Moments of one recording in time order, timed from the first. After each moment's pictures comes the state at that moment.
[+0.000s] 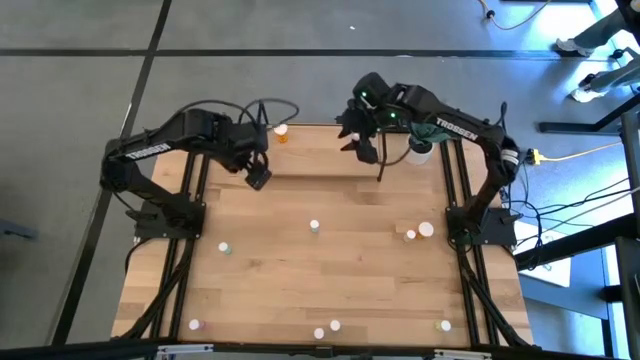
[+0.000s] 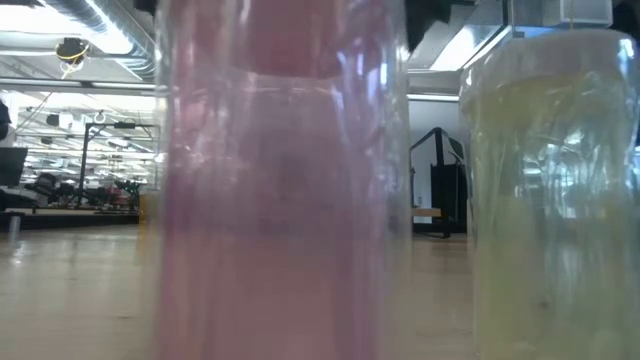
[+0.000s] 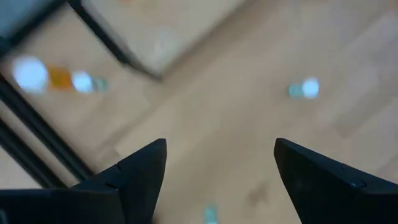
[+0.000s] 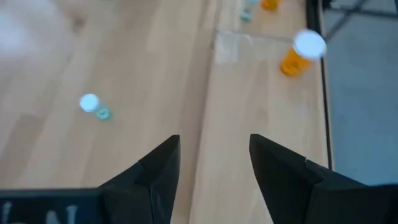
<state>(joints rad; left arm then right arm) 0.17 1.39 1.68 -1.57 -0.14 -0.74 -0.50 1.73 1.74 -0.93 -0.41 -0.56</state>
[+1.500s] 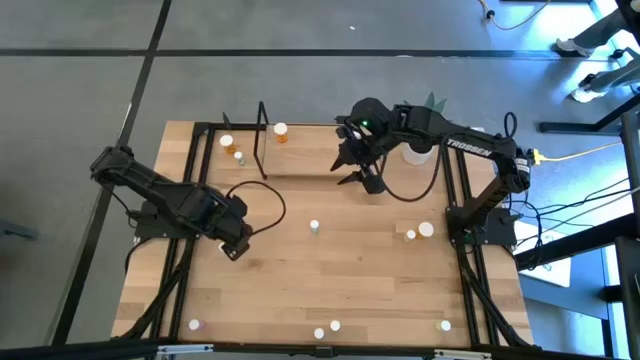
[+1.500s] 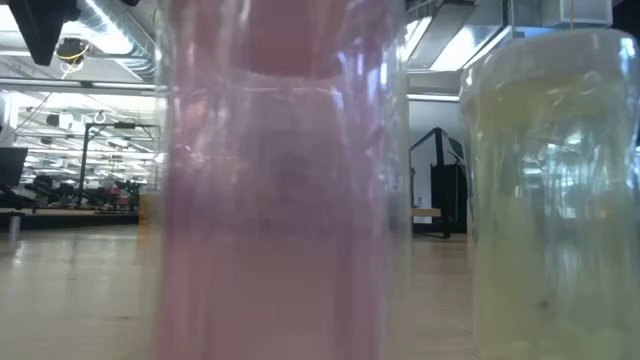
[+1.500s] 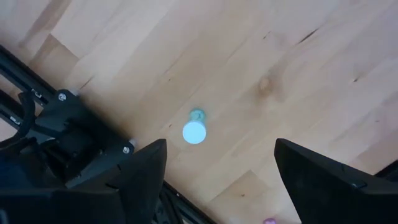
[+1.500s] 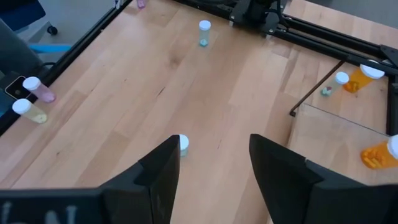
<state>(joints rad) -0.45 1.31 1.26 -1.48 -0.08 -1.27 -0.26 1.65 1.74 -0.92 -0.49 -0.55</state>
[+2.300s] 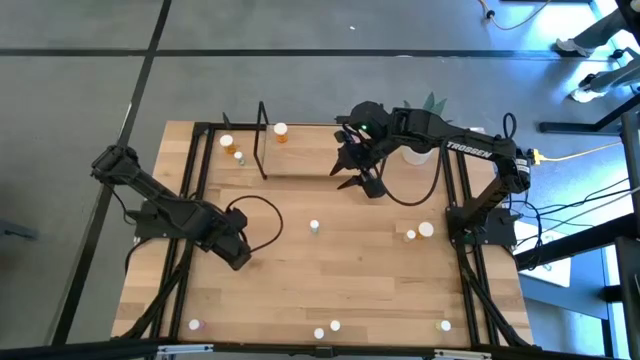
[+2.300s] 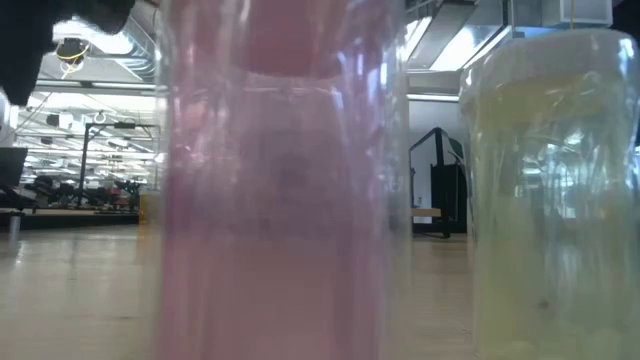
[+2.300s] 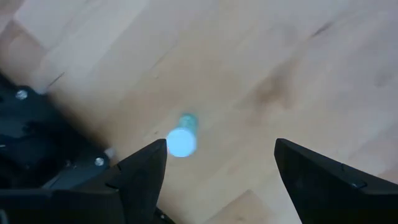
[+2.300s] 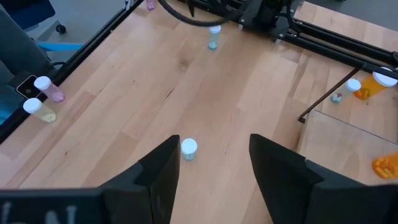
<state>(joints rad) -0.54 1.31 1.06 -1.29 -0.12 -1.40 -0.24 1.65 1.74 -0.92 -0.50 -0.55</state>
